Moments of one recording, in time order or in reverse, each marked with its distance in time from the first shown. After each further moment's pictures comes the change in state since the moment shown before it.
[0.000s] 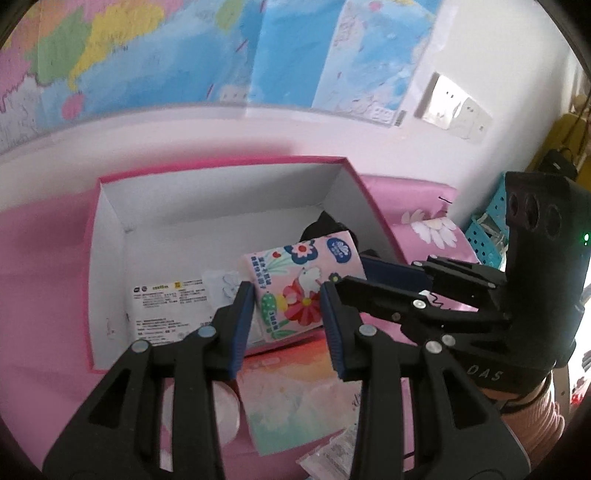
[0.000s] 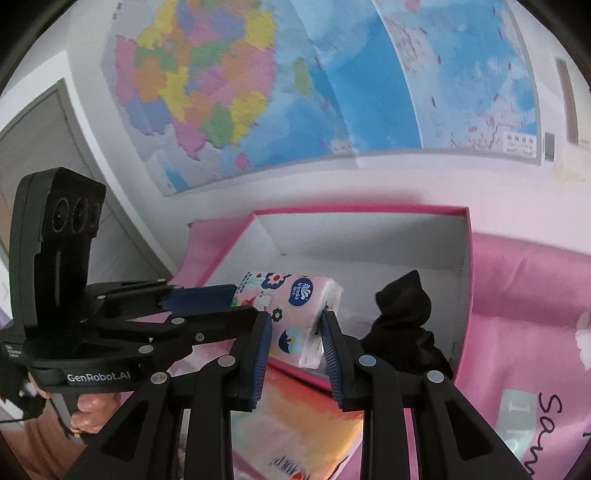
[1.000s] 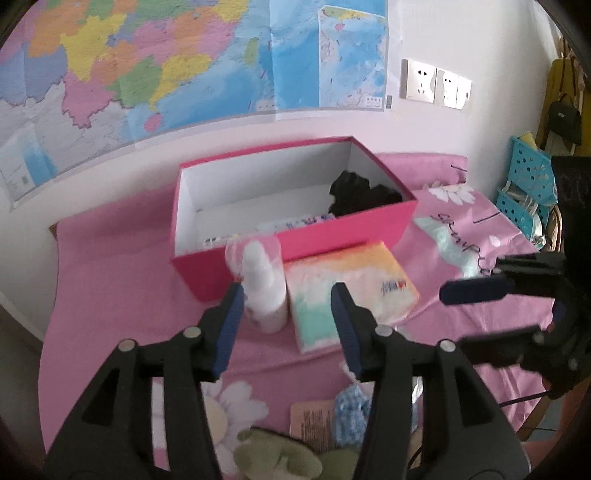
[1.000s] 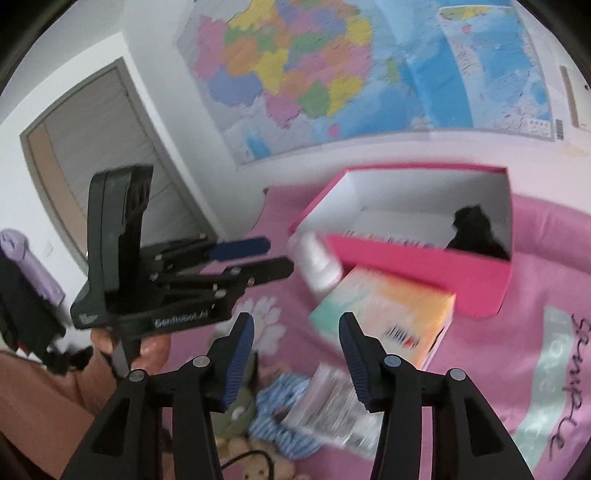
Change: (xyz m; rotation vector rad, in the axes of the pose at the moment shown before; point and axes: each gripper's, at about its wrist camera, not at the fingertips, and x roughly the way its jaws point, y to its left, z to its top) left arm -0.081 -0.019 -0.114 0.129 -0.151 0.229; right arm -0.069 0.071 -0.093 -0.109 0.027 0.191
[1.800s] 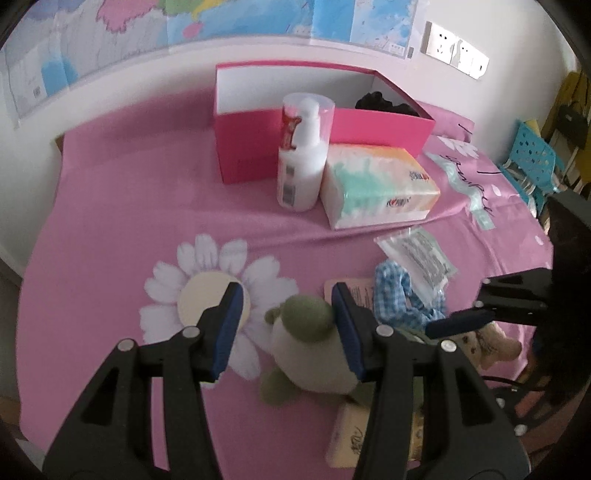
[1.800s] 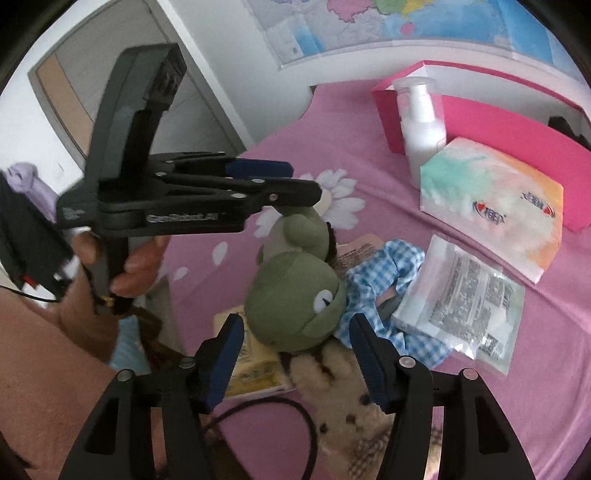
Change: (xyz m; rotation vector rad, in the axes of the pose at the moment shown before) left arm -0.008 0.046 -0.088 -0.110 0.180 -0.063; right arm 0.069 0.063 -0.081 -0.118 0.309 0.050
